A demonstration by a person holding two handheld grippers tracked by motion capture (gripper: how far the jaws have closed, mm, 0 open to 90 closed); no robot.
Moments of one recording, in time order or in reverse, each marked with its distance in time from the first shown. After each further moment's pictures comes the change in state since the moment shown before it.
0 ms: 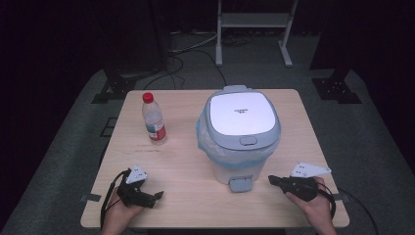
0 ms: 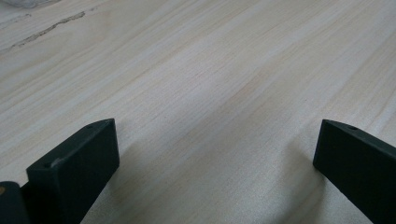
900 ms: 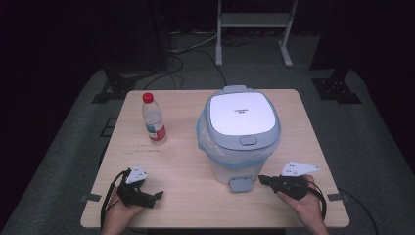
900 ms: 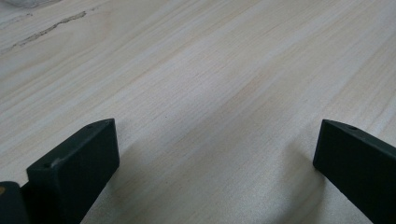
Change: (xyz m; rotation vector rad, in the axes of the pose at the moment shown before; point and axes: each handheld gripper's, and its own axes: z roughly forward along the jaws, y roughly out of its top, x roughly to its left) left arm 0.000 0.000 0.000 0.000 0.003 -0.002; right arm 0.013 0.012 0.018 -0.011 0.060 -0.024
